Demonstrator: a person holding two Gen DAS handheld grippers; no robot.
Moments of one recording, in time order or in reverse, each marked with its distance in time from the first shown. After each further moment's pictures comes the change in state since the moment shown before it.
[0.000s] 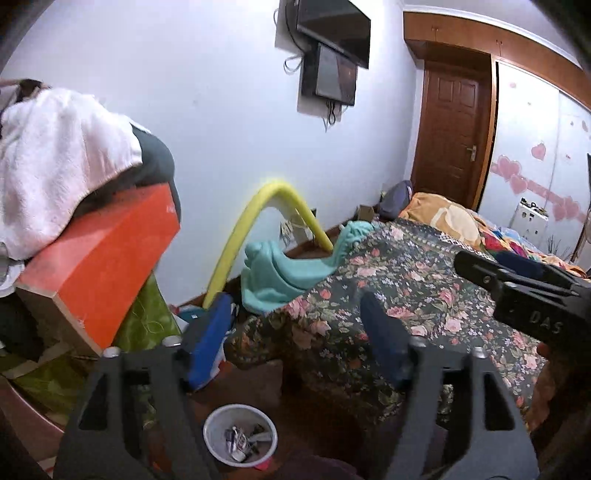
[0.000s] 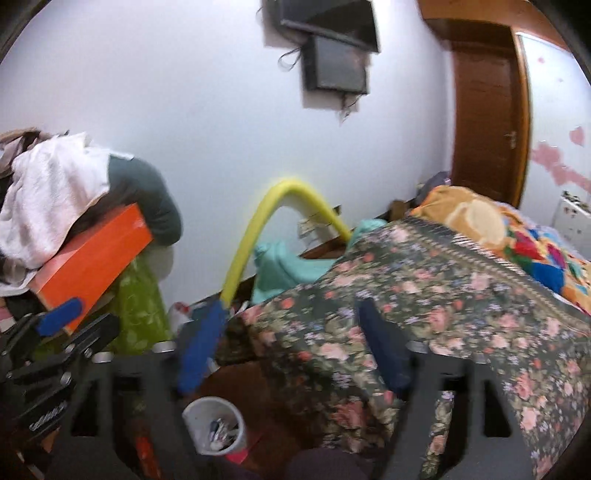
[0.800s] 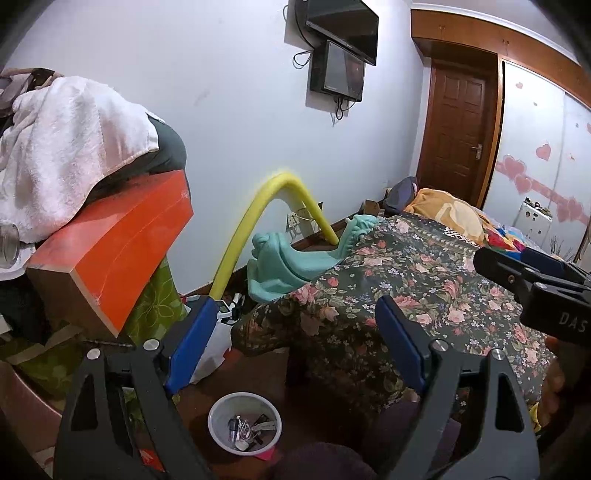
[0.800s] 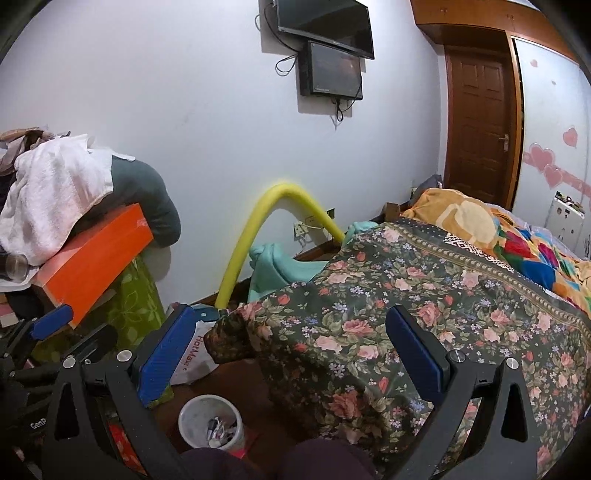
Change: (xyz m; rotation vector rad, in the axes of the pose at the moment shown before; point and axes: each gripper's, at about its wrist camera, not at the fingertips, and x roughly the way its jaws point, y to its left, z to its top) left arm -0.015 0.014 -0.017 -0.021 0.033 0.017; right arm -0.021 0.004 -0.010 -0.014 0.009 0.002
